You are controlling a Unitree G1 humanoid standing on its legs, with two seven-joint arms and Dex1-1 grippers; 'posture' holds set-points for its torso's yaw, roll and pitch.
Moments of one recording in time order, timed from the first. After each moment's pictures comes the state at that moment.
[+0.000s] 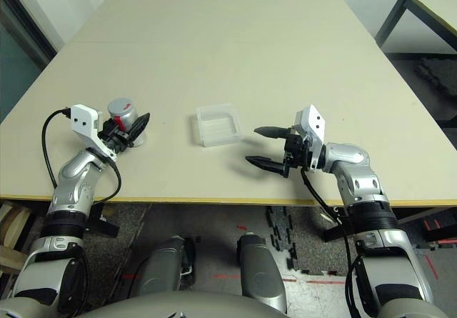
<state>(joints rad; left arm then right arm) -0.35 0.34 0.18 0.43 -0.33 -0.09 -0.66 -0.37 -0.52 0.02 0.35 0.39 0.03 1.26</state>
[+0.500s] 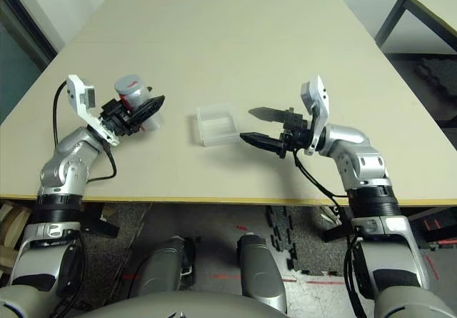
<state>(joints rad) -0.50 0.38 0.14 0.22 -0.58 0.35 -0.95 -0.57 -0.54 -0.02 0.23 0.56 0.44 1.22</state>
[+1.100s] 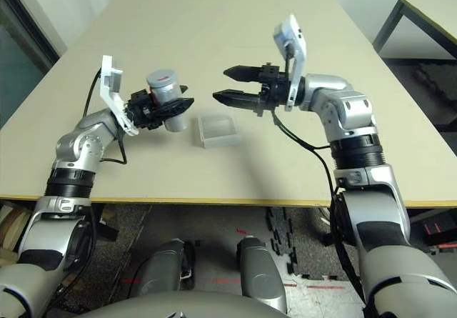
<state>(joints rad) -0.67 0.33 0.02 0.38 -0.53 0.36 -1.11 -0.89 -0.44 0.07 0.34 0.48 0.55 1.18</state>
